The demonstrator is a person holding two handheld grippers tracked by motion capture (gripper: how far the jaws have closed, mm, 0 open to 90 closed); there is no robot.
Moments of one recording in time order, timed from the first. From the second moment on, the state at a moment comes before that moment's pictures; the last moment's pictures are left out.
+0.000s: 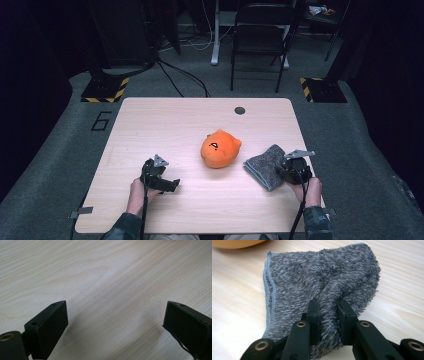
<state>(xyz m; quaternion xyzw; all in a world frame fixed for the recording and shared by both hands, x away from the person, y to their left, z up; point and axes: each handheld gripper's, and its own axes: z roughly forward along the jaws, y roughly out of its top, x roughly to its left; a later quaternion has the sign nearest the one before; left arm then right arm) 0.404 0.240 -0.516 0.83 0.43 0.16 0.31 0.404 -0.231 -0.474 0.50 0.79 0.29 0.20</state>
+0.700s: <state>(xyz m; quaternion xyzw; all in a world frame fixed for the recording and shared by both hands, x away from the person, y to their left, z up) 0.404 0.242 -0.515 0.83 0.43 0.16 0.31 0.428 -0.249 -0.492 0.57 0.76 0.25 0.20</state>
